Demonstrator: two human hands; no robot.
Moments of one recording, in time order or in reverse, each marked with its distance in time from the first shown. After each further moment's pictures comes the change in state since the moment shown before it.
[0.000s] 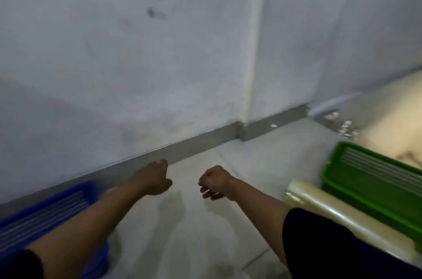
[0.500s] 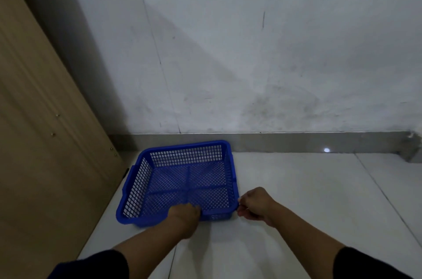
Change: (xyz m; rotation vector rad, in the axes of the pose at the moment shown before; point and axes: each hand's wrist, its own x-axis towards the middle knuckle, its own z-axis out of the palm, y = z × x) left_hand -0.139 -0.178 0.124 0.266 -0.320 -0.418; right_hand 0.027 -0.020 0.217 -0.030 -0.354 0.013
